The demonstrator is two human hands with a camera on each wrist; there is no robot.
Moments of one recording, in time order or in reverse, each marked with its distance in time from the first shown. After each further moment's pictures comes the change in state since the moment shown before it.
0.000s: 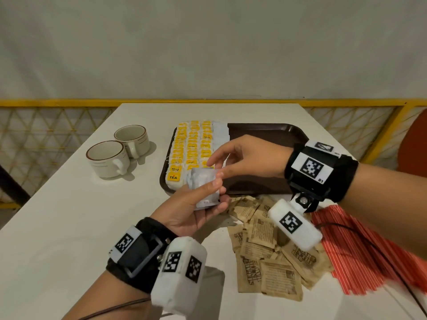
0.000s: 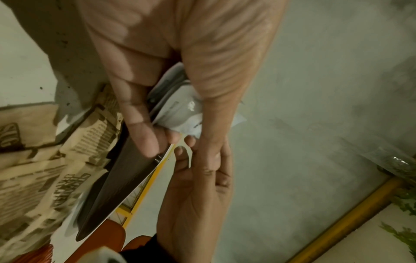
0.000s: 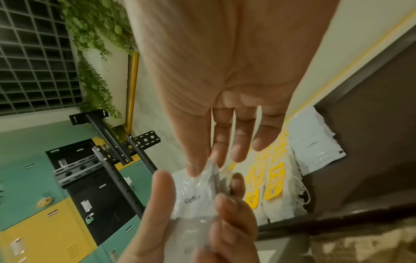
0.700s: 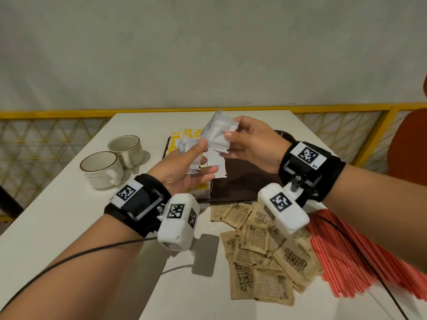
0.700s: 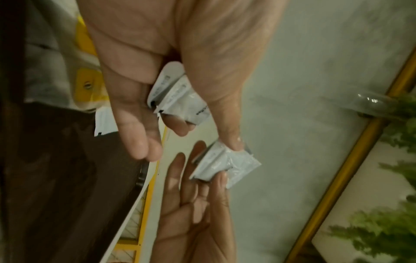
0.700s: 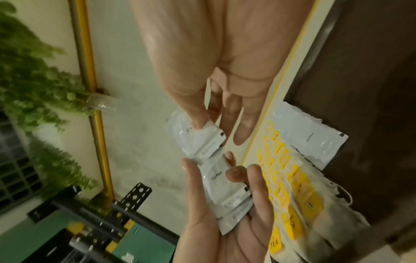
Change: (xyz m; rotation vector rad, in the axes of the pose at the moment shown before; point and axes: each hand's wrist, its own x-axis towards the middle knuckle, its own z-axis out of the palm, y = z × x) left_hand 0.050 0.059 0.011 0.320 0.068 0.104; right_hand 0.001 0.005 -0.019 0.876 0.397 0.057
